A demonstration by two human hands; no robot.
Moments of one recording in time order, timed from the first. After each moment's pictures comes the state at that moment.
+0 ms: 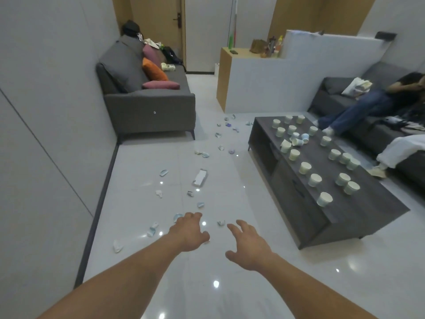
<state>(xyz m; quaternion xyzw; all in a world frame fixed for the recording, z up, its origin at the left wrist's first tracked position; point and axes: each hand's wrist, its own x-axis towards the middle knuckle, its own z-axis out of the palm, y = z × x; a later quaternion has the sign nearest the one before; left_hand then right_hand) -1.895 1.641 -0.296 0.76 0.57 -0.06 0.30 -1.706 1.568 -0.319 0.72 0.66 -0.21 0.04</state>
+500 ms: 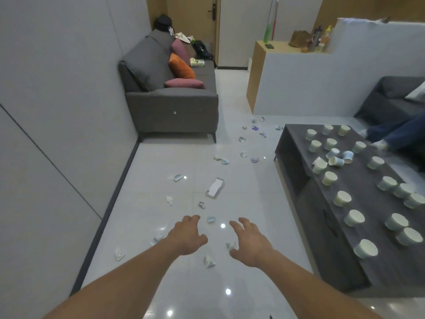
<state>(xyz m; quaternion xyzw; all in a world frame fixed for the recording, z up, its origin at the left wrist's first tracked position) -1.812 1.803 -0.315 0.68 0.65 -0.05 0.33 -1.605 1.777 -0.340 0.65 0.72 -0.24 0.06</state>
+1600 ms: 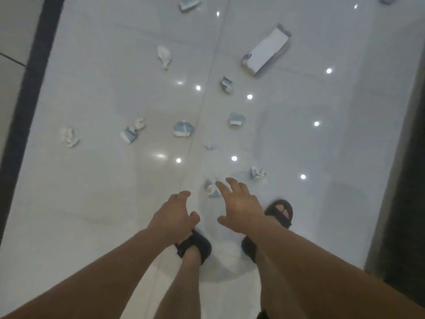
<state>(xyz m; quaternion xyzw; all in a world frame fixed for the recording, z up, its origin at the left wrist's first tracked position) -1.799 1.969 -0.823 0.42 0.74 -0.12 0.52 -1.620 2.009 -0.880 0.48 0.75 -0.37 0.25</state>
